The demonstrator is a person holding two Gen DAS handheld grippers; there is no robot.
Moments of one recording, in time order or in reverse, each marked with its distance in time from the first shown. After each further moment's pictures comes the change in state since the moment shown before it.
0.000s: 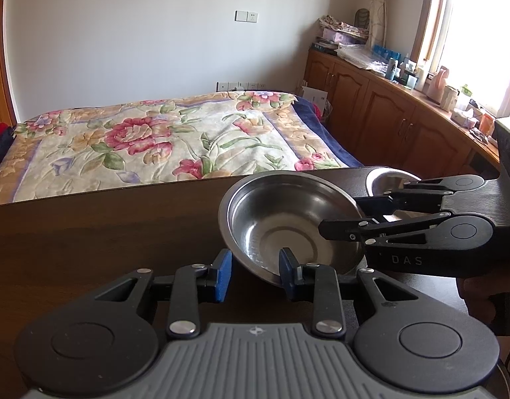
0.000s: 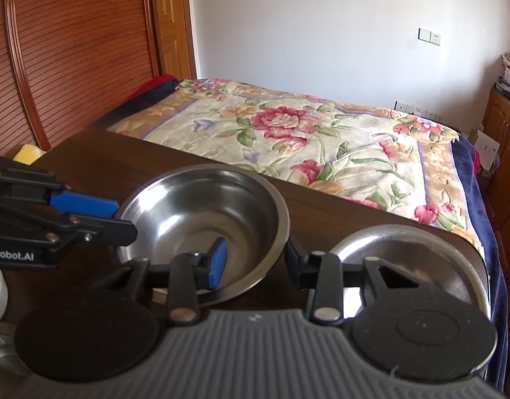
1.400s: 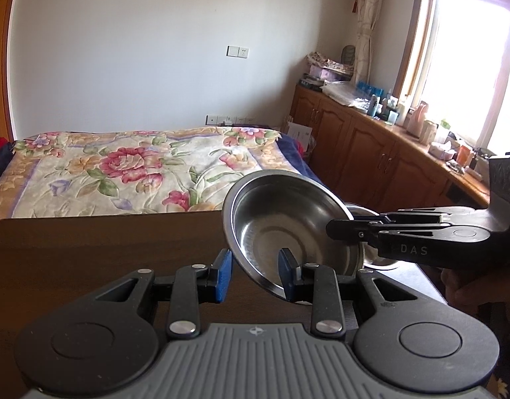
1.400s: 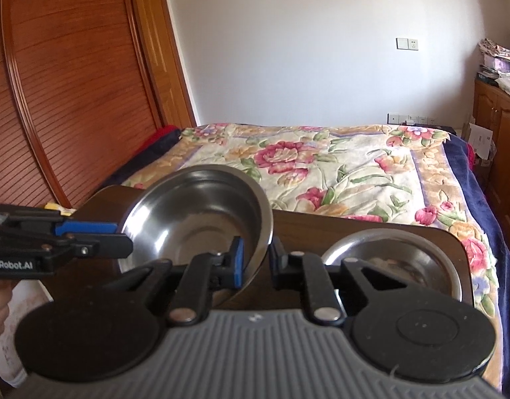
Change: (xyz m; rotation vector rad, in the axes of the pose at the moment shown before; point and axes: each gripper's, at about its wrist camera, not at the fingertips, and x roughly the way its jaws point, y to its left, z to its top) left arm -0.065 -0.010 -0.001 -0.032 -0.129 -0.064; right arm -0.059 -0.009 -0.007 0.146 -0.145 0.047
